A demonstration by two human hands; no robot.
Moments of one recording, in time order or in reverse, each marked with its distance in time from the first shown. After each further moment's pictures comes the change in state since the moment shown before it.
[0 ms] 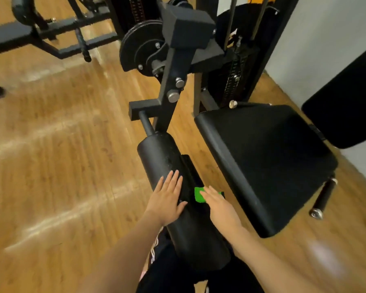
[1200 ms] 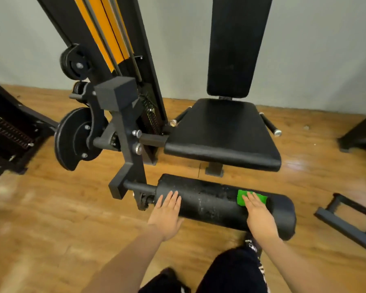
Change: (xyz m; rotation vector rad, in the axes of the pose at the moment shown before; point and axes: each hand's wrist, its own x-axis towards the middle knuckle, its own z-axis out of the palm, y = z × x) left_hand 0.071 -0.195 -0.059 0.589 -0.103 0.775; right_hand -0.005 -0.165 0.088 0.170 0.475 1.007
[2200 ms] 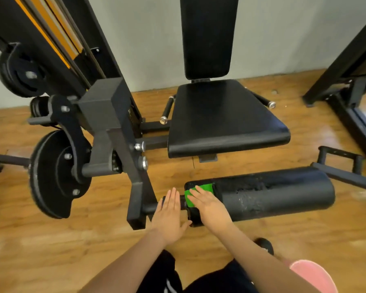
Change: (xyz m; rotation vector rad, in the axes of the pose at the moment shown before) left_hand 0.047 -0.151 0.019 -0.131 0.003 0.203; right_hand 0.071 -0.242 0.067 0.088 0.081 -0.245
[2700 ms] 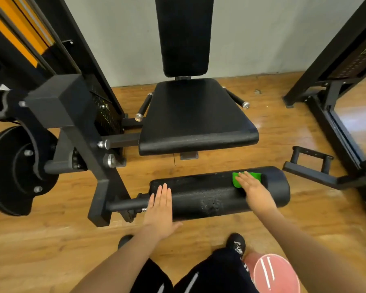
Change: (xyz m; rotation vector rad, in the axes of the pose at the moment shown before) left_hand 0.021 0.090 -0.004 0.101 -0.022 -0.029; right_hand -0.099 0.192 -0.084 -0.055 -0.057 0.448
